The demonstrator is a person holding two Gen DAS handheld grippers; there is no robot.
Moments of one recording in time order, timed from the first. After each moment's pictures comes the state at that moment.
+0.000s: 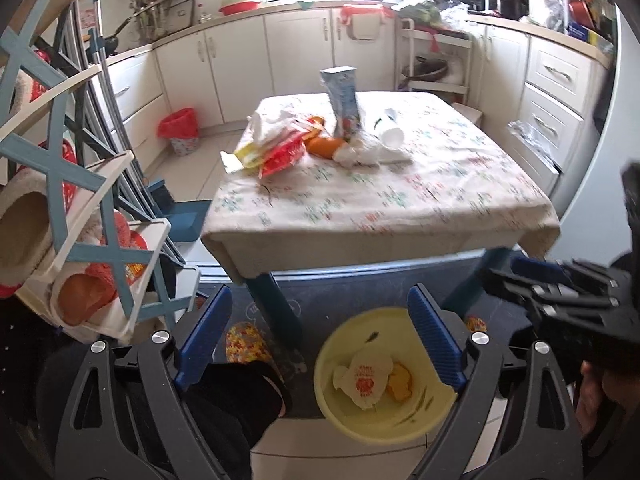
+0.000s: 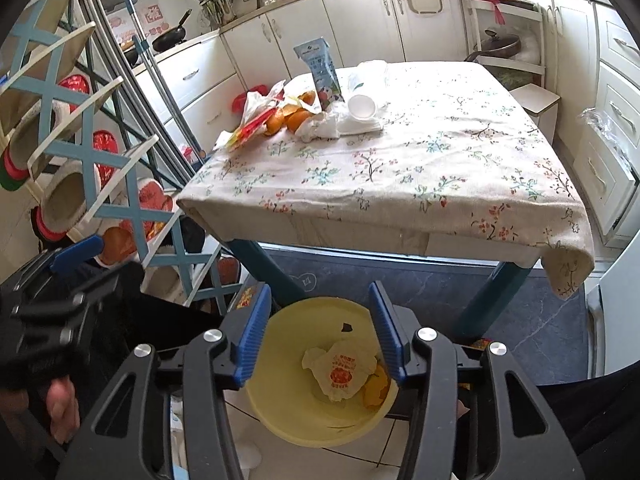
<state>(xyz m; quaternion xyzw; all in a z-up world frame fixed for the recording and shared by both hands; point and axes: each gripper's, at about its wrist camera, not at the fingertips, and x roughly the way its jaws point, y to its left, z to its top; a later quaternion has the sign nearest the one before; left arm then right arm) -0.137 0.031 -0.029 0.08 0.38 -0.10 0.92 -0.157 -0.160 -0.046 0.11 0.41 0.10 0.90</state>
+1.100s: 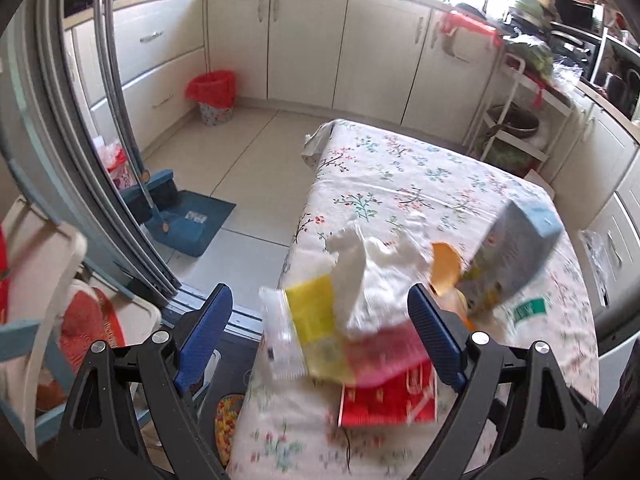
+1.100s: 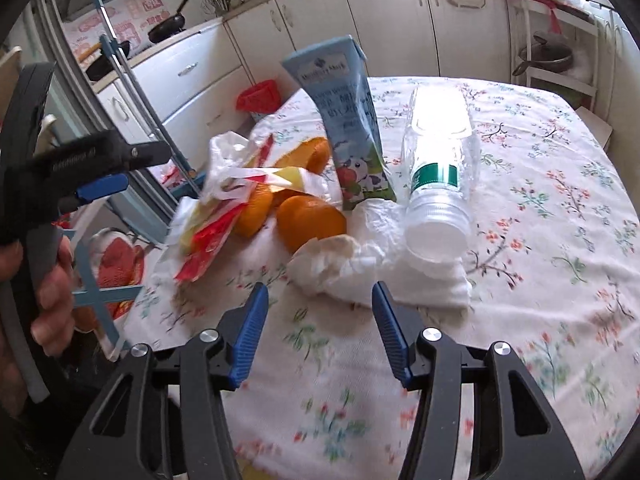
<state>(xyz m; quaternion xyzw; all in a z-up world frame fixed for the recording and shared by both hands) 0.176 0.082 -0.037 -0.04 0.44 -0.02 0.90 0.062 -0.133 -0.061 0.10 0.43 0.13 0.89</state>
